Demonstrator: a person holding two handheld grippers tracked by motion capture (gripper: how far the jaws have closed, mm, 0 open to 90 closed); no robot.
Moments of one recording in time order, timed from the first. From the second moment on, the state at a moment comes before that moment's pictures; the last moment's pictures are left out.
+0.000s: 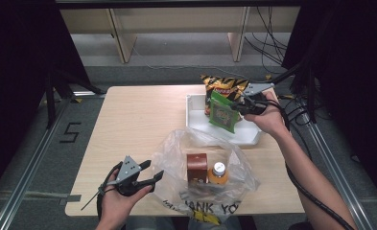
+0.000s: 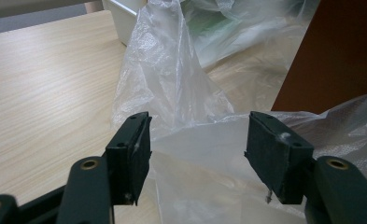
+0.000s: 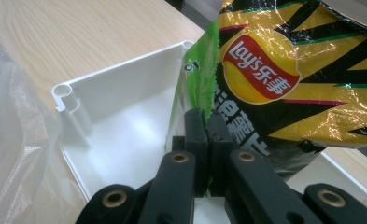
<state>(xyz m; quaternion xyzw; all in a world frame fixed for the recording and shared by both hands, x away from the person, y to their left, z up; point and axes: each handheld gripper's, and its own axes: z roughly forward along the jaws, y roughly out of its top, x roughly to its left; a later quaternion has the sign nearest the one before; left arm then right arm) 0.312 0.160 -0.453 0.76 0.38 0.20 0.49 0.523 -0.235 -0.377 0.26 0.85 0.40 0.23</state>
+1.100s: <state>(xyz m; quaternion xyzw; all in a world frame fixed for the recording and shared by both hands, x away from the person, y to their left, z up) 0.312 0.160 -0.453 0.76 0.38 0.20 0.49 0.534 -0.232 -0.391 0.28 0.85 0.38 0.23</state>
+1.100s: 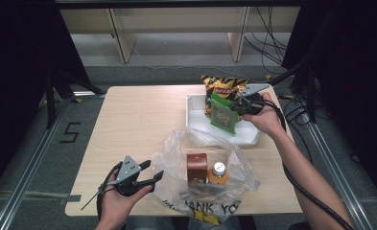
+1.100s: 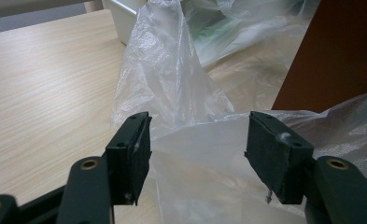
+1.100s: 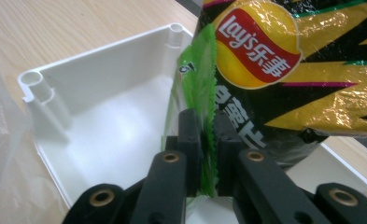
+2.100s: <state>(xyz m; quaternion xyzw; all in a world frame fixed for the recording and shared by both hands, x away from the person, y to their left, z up) 0.312 0.160 -0.453 0.76 0.38 0.20 0.49 0.526 -0.252 -0.391 0.36 0.80 0.35 0.33</state>
